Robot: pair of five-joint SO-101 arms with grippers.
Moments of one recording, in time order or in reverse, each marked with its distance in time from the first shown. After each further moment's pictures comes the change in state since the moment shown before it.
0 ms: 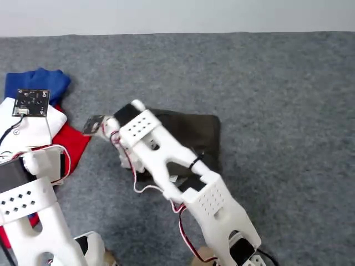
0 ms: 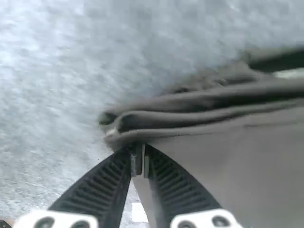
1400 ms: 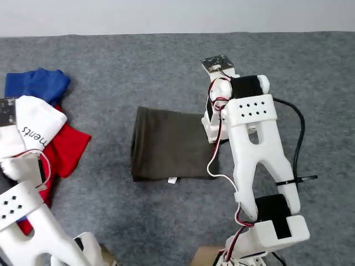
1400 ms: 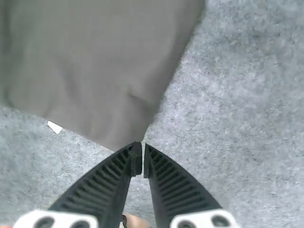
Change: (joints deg) left arm -12.6 0.0 0.0 0.0 0.0; right arm 33.5 -42.7 32.4 0.0 -23.2
